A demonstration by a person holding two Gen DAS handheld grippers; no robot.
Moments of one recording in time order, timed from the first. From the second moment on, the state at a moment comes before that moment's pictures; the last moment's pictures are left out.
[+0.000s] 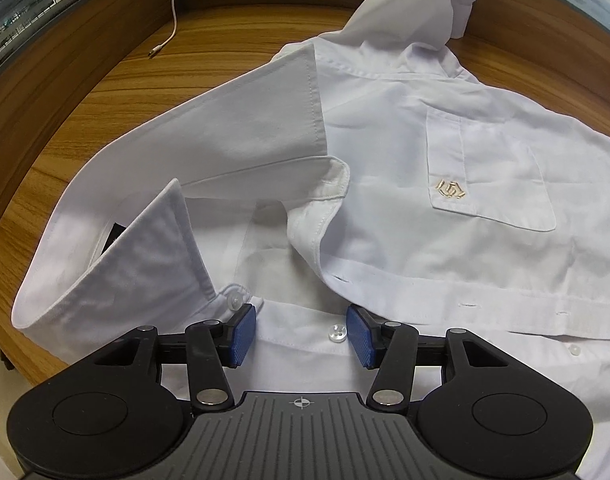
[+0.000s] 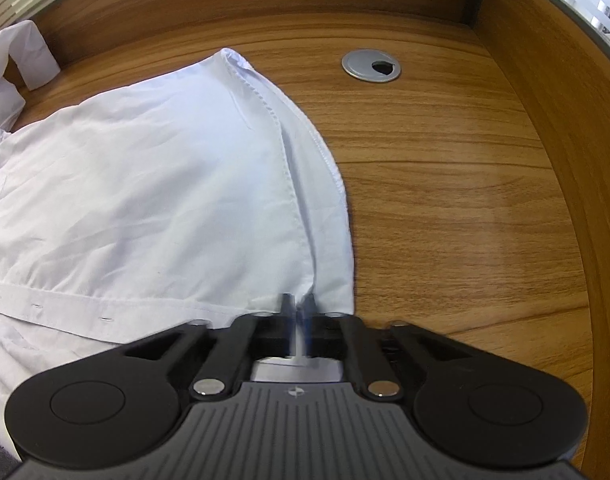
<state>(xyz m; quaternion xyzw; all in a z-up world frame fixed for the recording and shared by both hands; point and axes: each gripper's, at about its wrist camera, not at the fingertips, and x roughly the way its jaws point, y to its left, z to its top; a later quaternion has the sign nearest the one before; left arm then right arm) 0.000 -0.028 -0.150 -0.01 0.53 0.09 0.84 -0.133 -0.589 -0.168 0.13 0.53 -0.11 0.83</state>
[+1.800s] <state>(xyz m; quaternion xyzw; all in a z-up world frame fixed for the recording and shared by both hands) 0.040 -0.104 -0.156 0.04 0.52 0.01 0.85 0.079 -0.625 -0.163 0.20 0.50 -0.04 0.84</state>
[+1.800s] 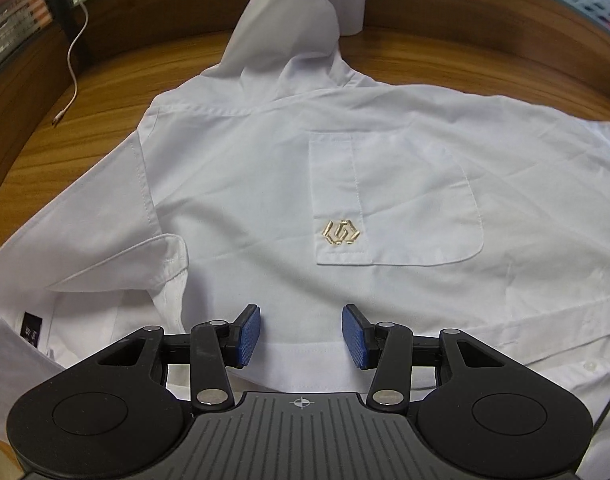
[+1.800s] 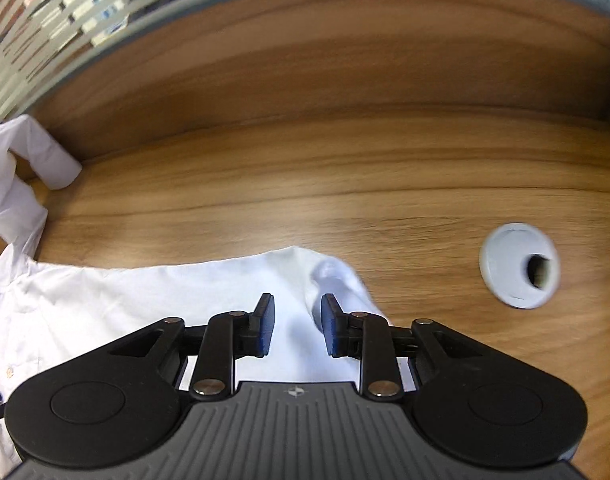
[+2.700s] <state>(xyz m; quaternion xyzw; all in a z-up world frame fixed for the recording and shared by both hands) 0.011 -0.074 -0.119 0.01 0.47 0.03 0.88 -0.045 -0.612 -0.092 0.10 0.49 -0.09 0.86</state>
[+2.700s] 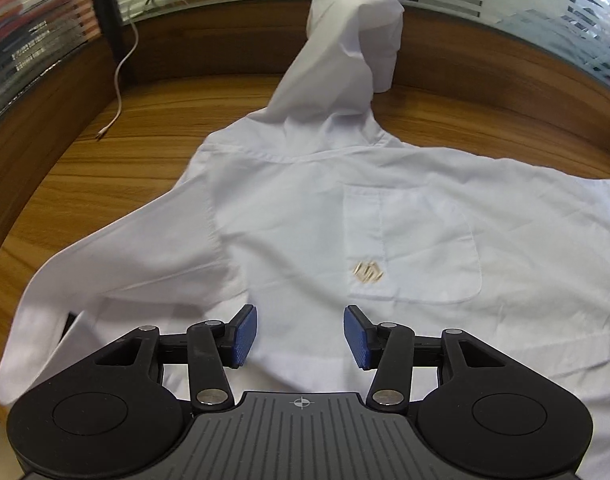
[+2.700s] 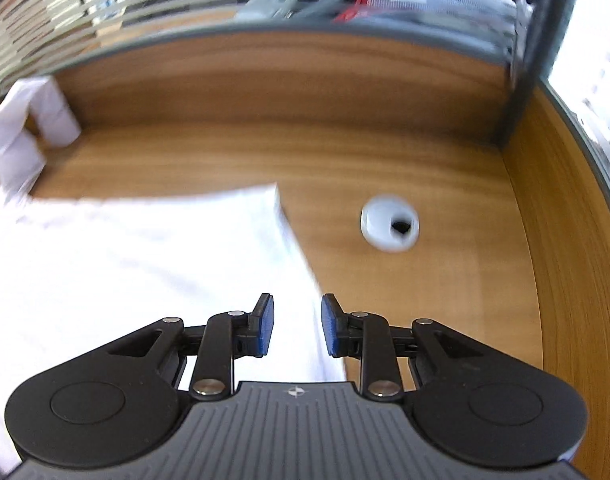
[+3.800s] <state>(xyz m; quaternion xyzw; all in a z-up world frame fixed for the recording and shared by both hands) -0.020 -0.102 -0.137 0.12 0.48 -0.03 0.87 -0.266 -0.532 -0.139 0.22 0.54 -0.07 0.81</state>
